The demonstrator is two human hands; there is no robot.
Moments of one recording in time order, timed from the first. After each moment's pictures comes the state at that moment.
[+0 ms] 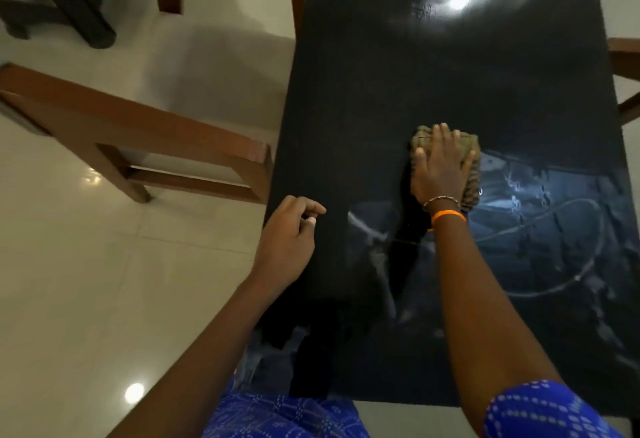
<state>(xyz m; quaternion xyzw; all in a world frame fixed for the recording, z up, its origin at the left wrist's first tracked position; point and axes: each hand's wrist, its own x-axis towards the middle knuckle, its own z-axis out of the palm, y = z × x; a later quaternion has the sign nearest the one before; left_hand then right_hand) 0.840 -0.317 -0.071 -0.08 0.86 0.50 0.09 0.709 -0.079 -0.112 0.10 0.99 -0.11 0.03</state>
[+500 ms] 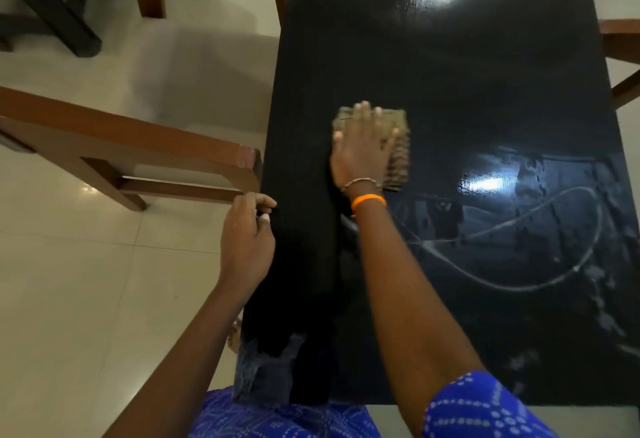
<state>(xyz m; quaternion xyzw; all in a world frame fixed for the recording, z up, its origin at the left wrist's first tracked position) 0.834 -0.344 -0.083 -0.18 0.87 0.46 0.03 0.702 -0.195 -0.113 0.06 0.99 -0.11 0.04</state>
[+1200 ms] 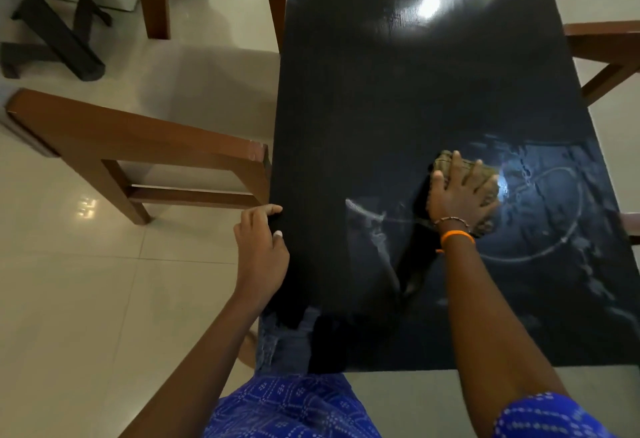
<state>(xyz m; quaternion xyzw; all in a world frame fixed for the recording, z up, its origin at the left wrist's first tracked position) 0.880 -0.345 -0.080 -0.15 0.88 0.45 0.06 0.785 -0.057 -0.109 0.30 0.95 -0.09 0.03</state>
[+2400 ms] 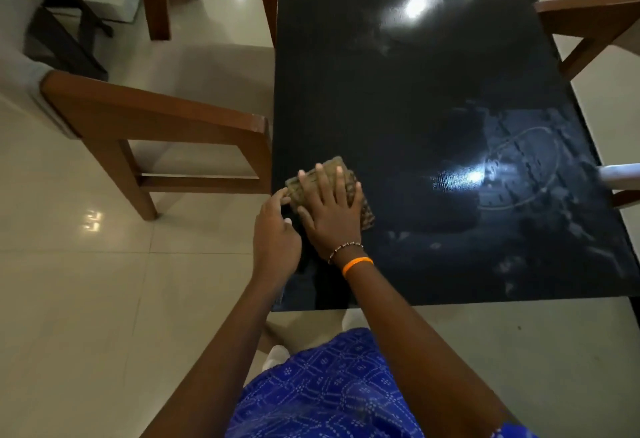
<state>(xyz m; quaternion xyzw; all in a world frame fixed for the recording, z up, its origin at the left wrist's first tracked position) 0.940 -0.333 -0.058 -0.15 0.85 0.51 0.05 0.906 -0.225 -0.112 -0.07 0.99 -0.09 0.08</state>
